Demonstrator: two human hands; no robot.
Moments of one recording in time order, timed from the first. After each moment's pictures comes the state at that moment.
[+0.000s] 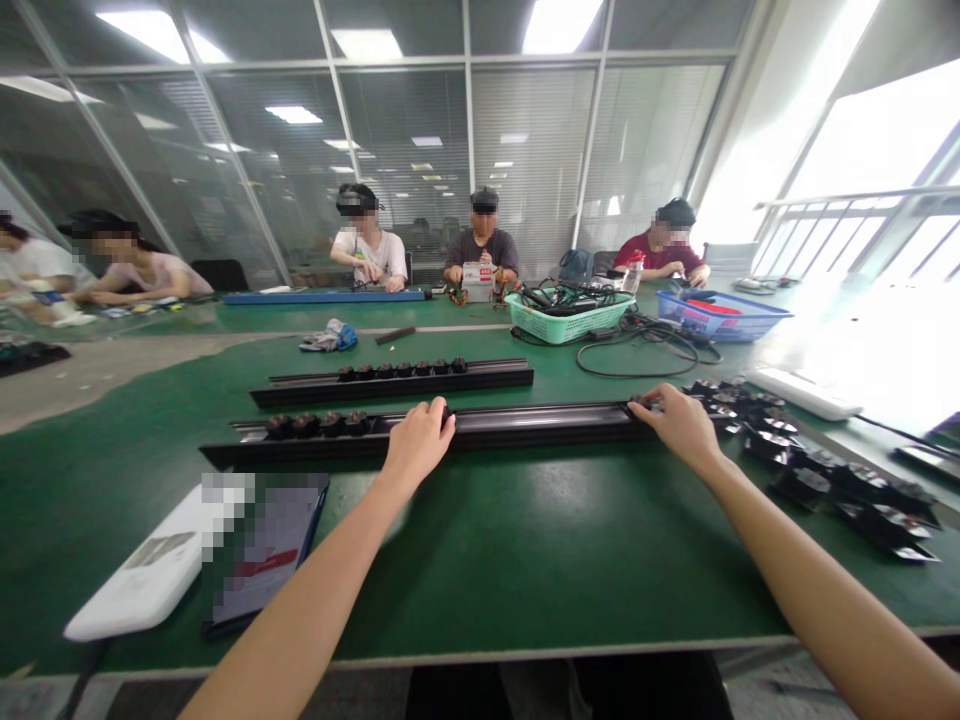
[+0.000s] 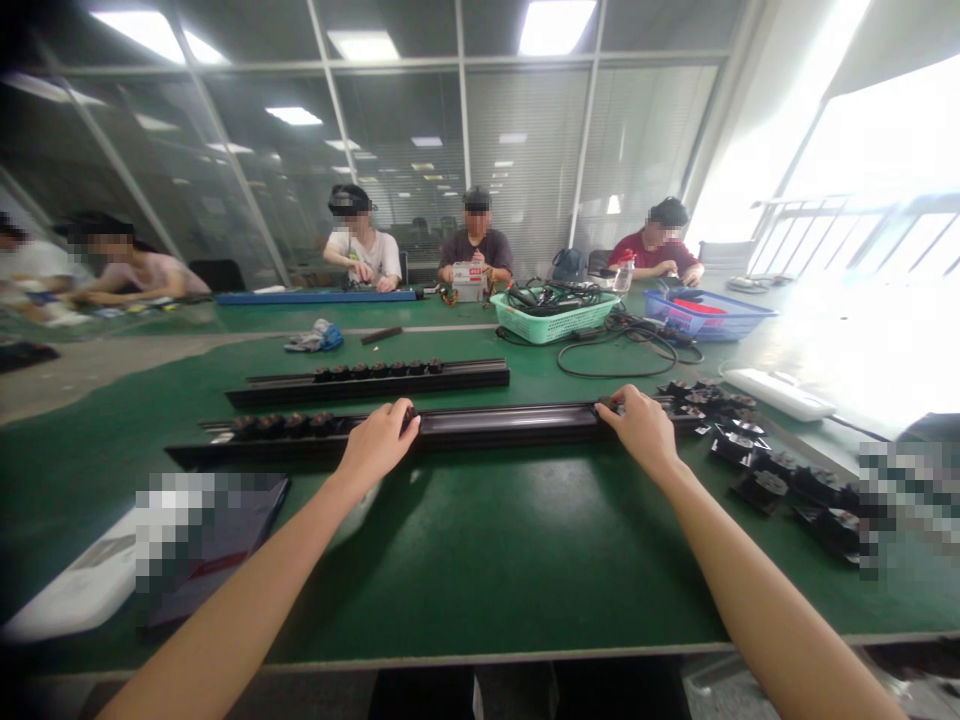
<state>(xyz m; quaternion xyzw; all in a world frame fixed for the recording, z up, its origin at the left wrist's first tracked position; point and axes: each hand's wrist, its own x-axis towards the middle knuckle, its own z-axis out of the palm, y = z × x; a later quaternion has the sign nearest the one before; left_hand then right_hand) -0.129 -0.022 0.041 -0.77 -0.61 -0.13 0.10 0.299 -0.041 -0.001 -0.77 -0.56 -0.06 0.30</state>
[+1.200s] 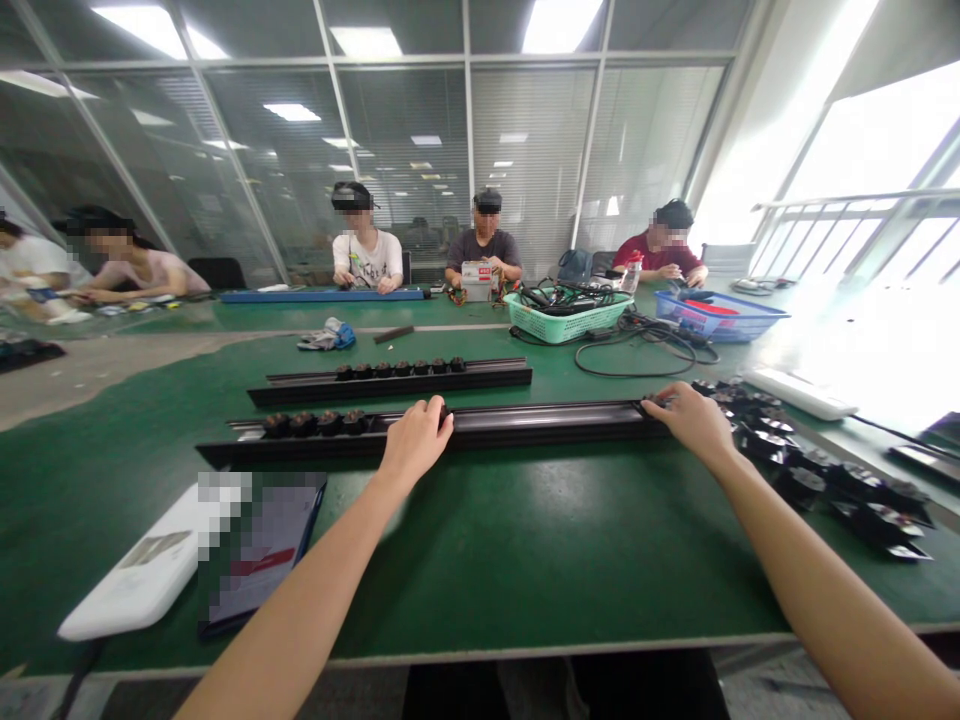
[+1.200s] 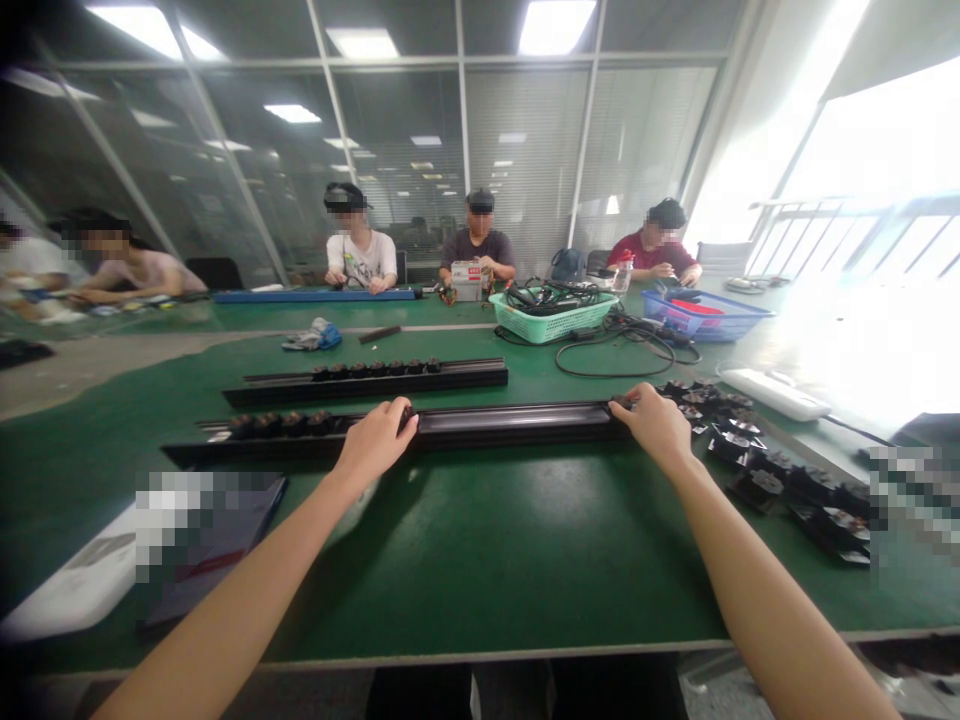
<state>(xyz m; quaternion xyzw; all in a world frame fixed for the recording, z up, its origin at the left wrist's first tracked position) -0.129 -0.021 0.042 -0.78 -0.61 -0.13 0.08 0.327 -0.040 0.000 -0.80 -0.52 -0.04 0.28</state>
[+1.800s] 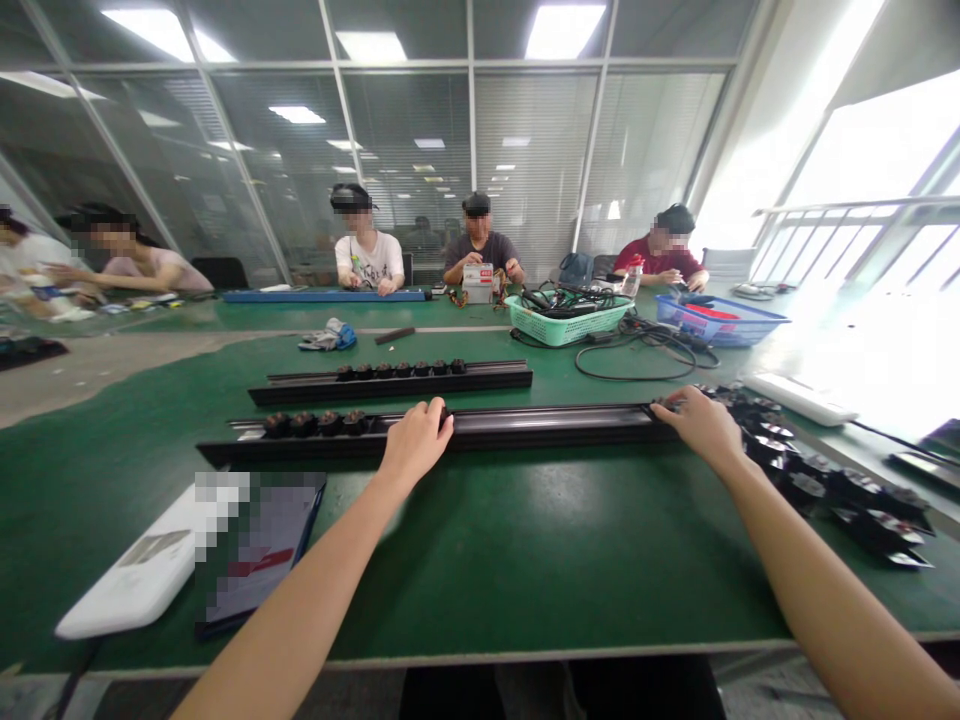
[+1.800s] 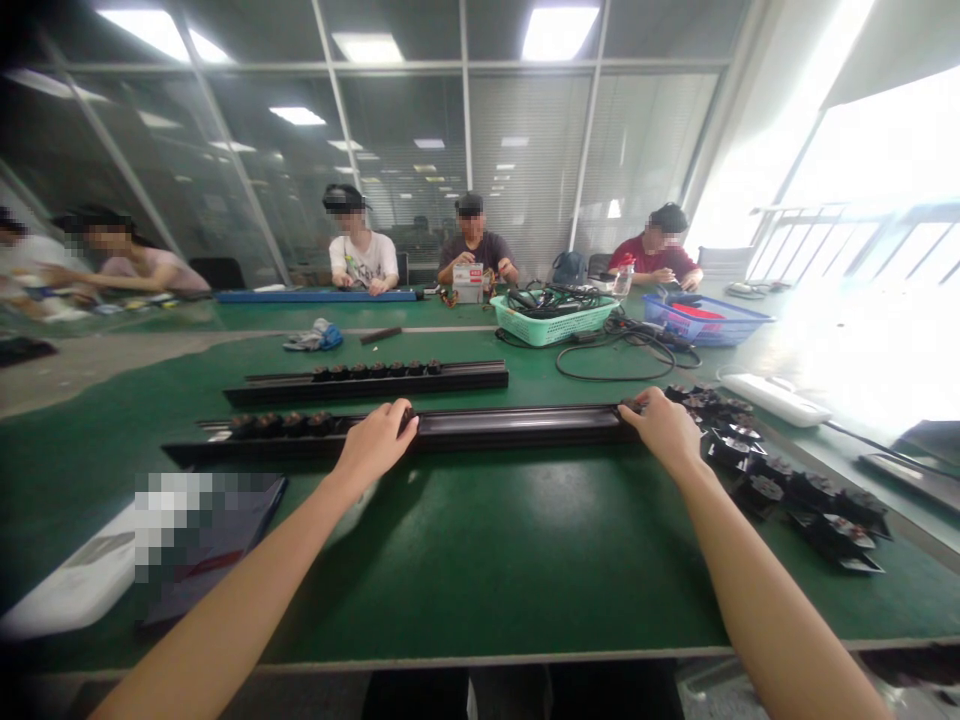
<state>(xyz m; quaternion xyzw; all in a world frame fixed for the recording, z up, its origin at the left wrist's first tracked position) -0.129 -0.021 0.041 -0.77 -0.62 -0.13 0.08 0.341 -0.040 0.000 -0.83 -0.50 -0.05 0.25</state>
